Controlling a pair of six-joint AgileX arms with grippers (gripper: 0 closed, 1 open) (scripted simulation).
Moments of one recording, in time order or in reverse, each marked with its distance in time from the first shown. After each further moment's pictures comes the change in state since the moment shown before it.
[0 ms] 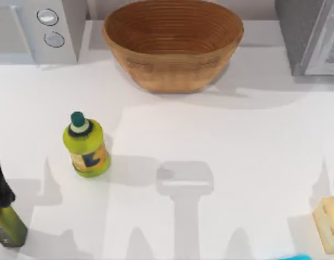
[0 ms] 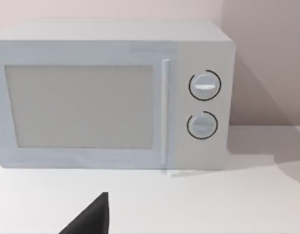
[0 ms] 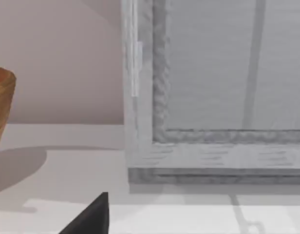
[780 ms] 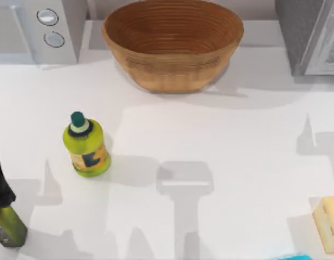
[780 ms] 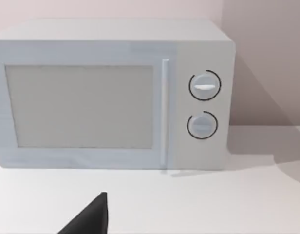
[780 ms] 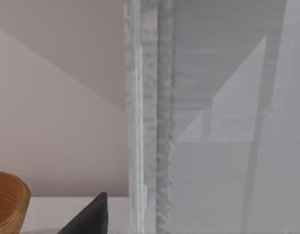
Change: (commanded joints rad) left arm 0.000 0.000 0.000 0.000 0.000 0.000; right arm 0.072 0.519 0.654 -0.156 0.081 0.011
